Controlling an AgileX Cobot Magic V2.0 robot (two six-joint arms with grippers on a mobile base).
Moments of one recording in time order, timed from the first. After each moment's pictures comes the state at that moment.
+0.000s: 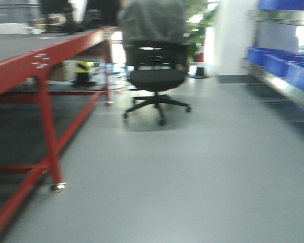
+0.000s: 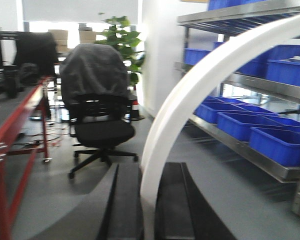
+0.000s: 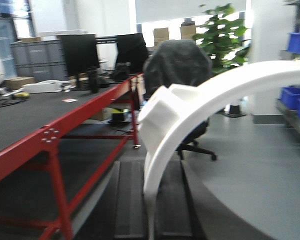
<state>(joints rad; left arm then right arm) -0.29 0.53 -0.69 0.12 0.16 -0.11 0.09 0.45 -0.71 0.08 0.27 0.06</state>
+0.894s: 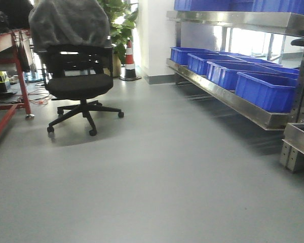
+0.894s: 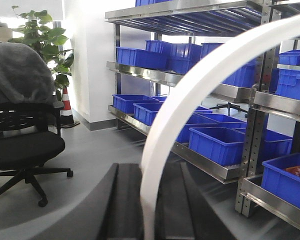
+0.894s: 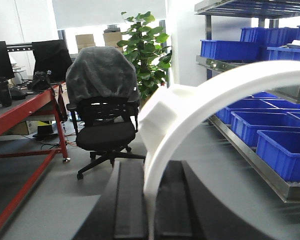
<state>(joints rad) -0.29 0.53 -0.69 0.12 0.16 -0.11 0.09 0.45 -0.71 0.08 0.27 0.06</state>
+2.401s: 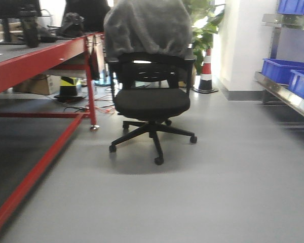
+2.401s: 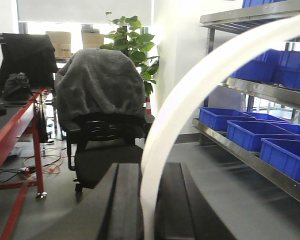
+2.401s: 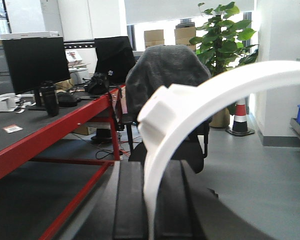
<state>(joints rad) -0.29 0.53 -0.69 0.12 0.16 -0.11 0.09 0.45 -0.71 0.08 0.27 0.06</state>
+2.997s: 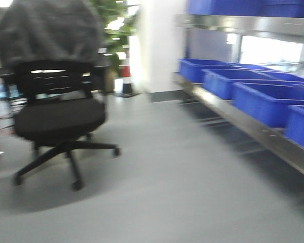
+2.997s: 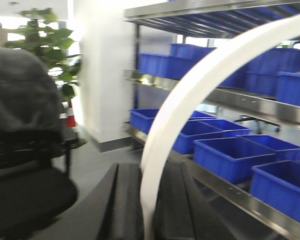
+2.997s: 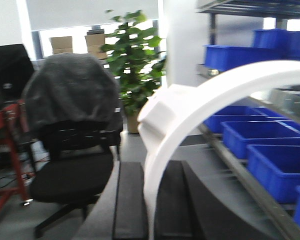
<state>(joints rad) -0.29 0.53 -0.69 0.12 0.16 -0.11 0.09 0.45 -0.71 0.08 0.27 0.06</state>
